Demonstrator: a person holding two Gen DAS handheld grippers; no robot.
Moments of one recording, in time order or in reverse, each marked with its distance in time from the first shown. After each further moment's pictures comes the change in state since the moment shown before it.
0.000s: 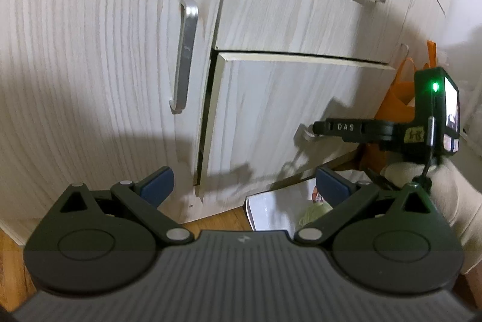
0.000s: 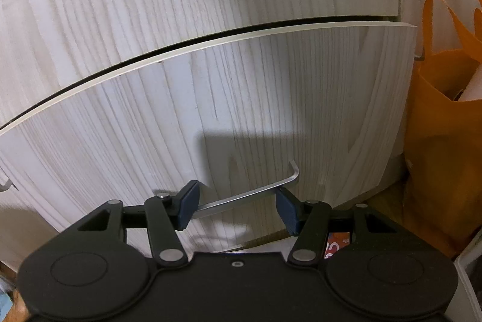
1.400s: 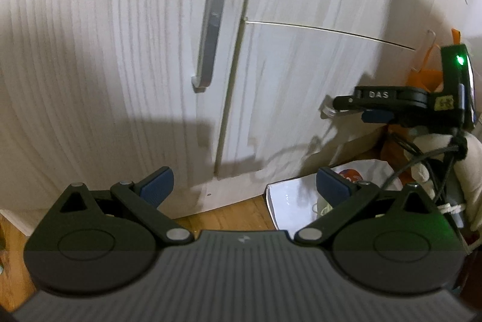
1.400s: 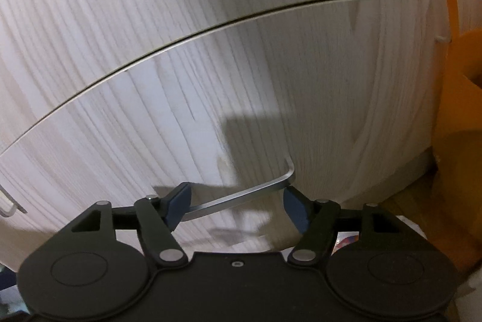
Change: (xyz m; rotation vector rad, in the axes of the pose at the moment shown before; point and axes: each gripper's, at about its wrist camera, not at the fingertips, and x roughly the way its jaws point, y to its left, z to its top) left arm 0.018 0.014 -0.007 -0.025 0.053 0.064; right arm 0.011 -0.003 0.004 0.065 0.041 0.122
